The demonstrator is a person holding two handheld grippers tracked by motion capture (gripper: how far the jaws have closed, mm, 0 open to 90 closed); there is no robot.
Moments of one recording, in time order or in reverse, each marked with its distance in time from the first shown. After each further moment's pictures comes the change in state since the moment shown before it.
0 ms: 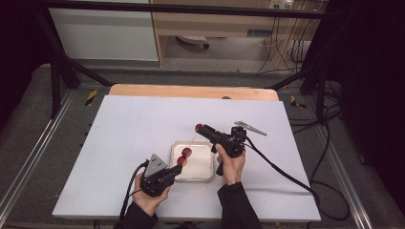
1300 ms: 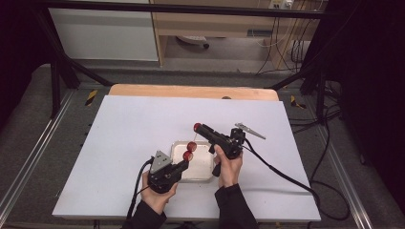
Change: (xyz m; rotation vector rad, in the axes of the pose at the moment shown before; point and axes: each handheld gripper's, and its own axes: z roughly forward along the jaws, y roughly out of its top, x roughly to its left) left arm -0.012 0.012 0.011 -0.053 0.006 -0.070; right arm 0.003 -0.008 0.002 -0.060 0.042 0.045
